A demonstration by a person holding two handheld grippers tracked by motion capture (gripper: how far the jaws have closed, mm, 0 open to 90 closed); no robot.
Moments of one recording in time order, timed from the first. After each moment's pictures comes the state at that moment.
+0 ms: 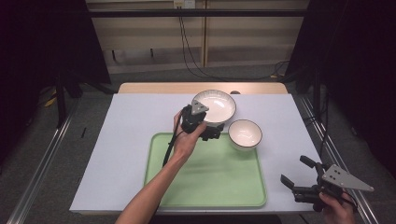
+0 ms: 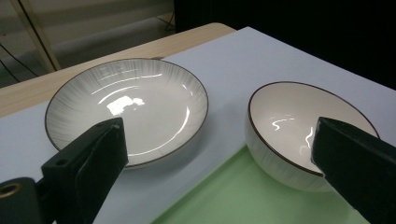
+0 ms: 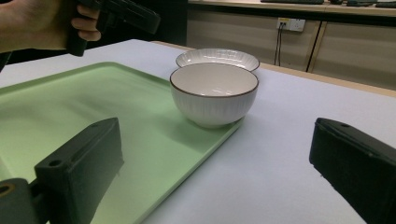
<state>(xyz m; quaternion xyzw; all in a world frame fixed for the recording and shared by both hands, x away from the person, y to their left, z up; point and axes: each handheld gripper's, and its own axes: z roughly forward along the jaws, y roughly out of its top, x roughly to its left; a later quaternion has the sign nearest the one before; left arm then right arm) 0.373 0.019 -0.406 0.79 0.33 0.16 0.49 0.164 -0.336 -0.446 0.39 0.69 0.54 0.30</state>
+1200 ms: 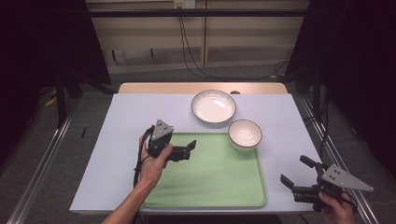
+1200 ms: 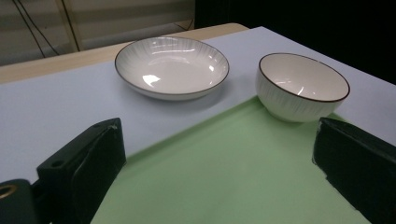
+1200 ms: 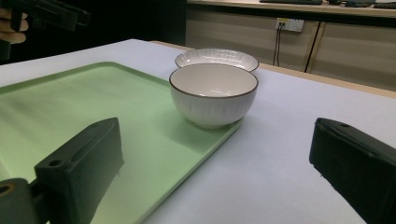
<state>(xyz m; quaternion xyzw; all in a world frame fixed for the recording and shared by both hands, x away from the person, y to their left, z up) 0.304 0.111 -0.410 0.76 0.37 0.17 0.51 0.164 -0.334 -0.445 0.39 0.69 0.54 0.30</state>
